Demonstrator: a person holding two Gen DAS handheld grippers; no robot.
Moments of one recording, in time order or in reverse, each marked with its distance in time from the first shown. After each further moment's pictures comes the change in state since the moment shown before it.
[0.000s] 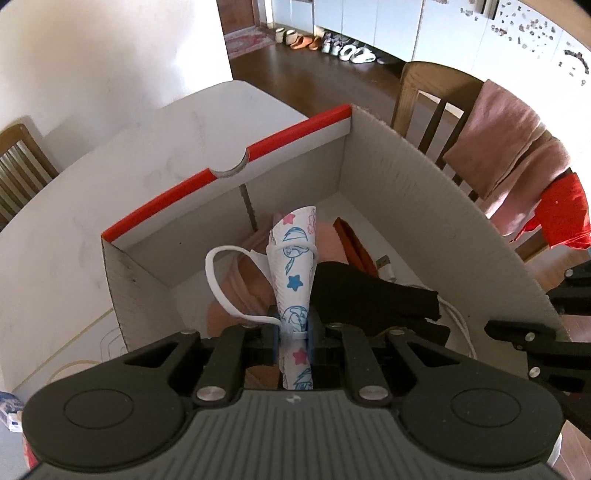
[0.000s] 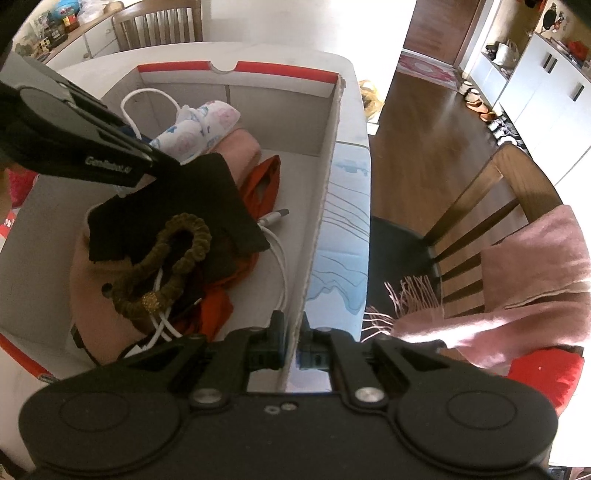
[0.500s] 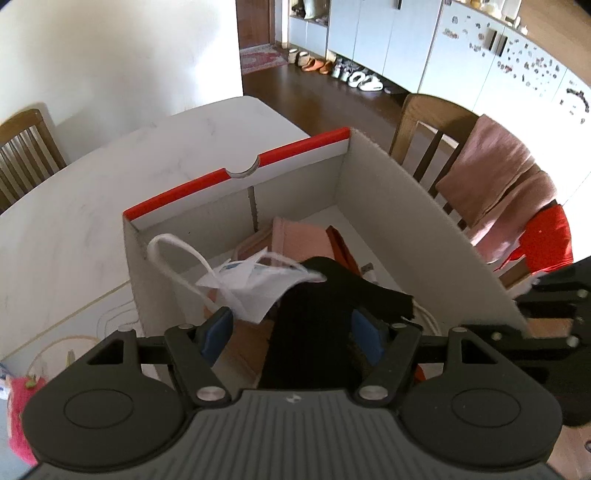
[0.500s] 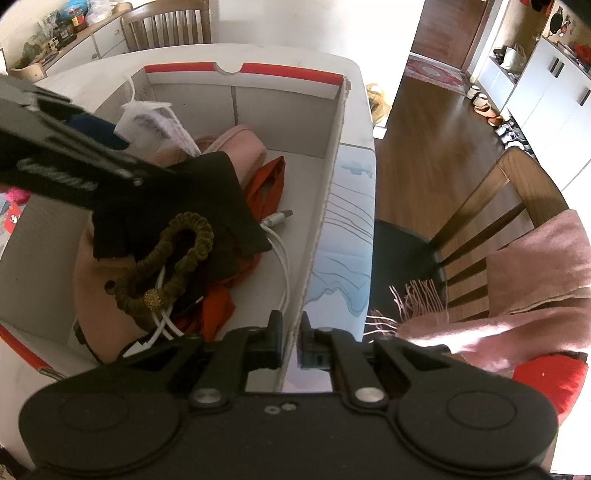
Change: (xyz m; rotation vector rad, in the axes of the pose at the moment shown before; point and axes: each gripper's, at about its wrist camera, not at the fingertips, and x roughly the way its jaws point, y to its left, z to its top) left arm -0.035 0.001 -0.023 -0.093 -0.084 -0.035; right arm -0.001 -0.002 -0.002 -0.015 -0.010 0.018
